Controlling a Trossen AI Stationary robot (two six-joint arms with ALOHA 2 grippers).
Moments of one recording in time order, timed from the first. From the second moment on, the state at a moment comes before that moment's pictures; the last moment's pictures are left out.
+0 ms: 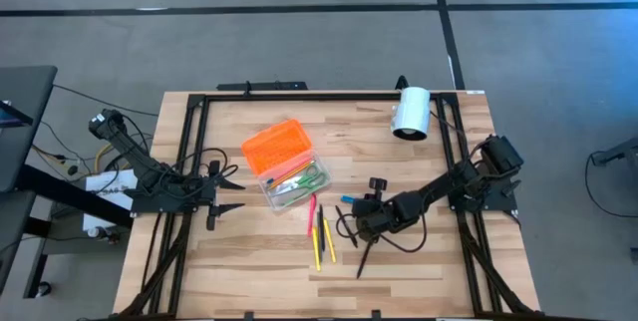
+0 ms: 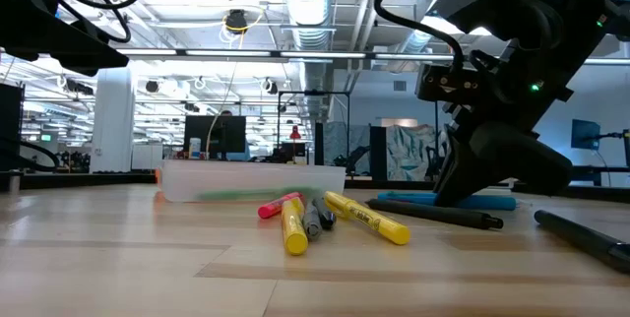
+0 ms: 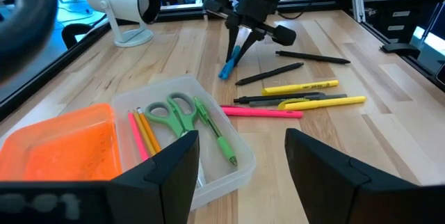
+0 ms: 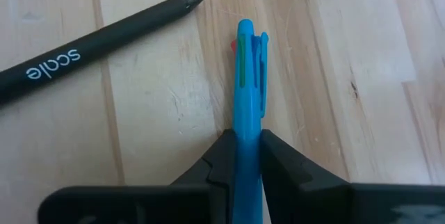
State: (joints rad) left arm -0.73 0.34 0.18 -0.21 -0.75 -0.21; right arm 0.40 1.79 0.85 -0.33 0.54 0.36
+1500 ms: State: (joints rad) left arm -0.73 0.34 0.08 -0.05 -0.74 -0.16; right arm 0.40 1.79 0.85 -0.33 0.52 0.37
